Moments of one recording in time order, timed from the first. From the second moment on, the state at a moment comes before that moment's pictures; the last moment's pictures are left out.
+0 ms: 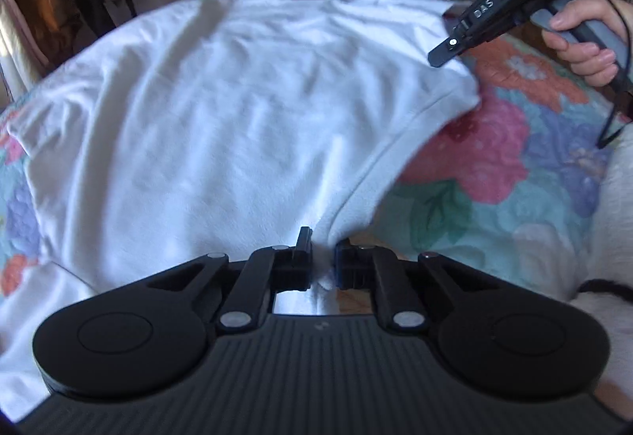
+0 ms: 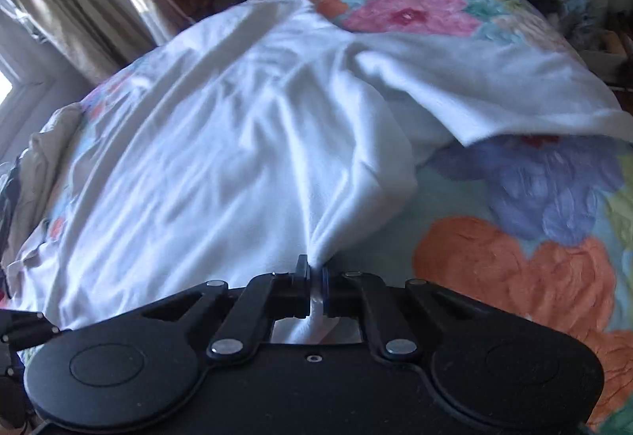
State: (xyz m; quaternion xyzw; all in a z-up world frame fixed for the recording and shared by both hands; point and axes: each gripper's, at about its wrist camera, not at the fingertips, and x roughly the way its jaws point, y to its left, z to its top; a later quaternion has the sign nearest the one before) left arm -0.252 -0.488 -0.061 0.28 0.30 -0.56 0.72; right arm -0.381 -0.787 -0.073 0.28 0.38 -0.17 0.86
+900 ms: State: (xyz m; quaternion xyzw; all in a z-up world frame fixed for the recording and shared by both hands) left arm -0.186 -0.425 -0.011 0.21 0.44 -0.55 0.68; right arm -0.403 -0.702 0.004 0.13 0.41 -0.21 0.88
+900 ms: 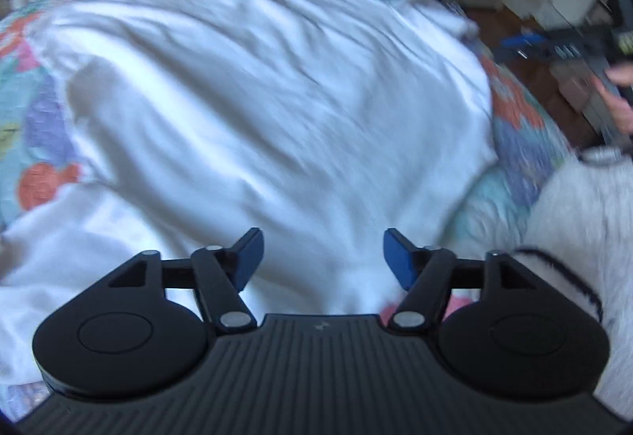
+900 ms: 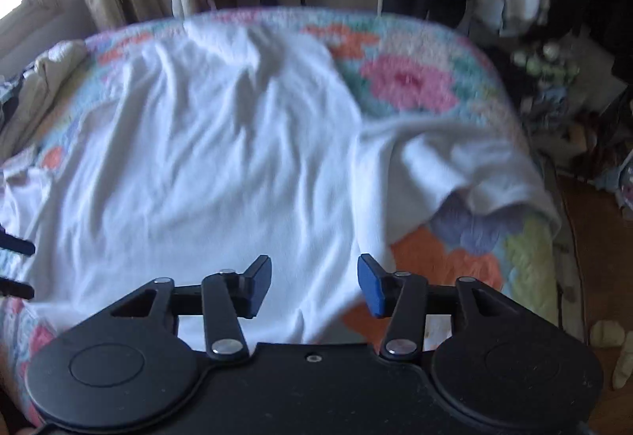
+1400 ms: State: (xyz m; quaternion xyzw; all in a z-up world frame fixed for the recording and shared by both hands) left arm 0.015 -0.434 0.040 0.06 0.42 -0.39 0.82; right arm -0.226 -0.682 0.025 0.16 0.38 -0.08 0.91
